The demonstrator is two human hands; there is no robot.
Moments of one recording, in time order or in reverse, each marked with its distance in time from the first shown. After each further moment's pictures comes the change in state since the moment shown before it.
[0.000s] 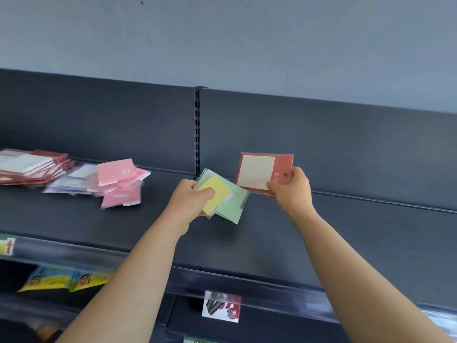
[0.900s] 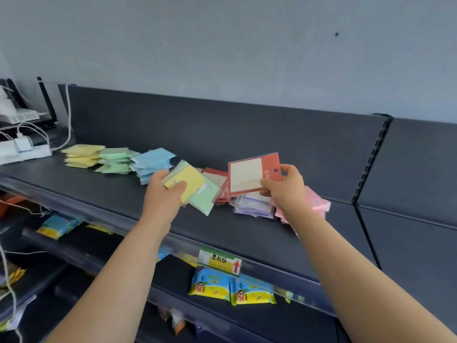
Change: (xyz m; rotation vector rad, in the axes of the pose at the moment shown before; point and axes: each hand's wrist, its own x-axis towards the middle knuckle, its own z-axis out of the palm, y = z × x) left_hand 0.016 -0.028 -0.444 -0.075 0.515 0.130; right_hand -0.106 -0.152 0.391 0.181 -0.274 0.005
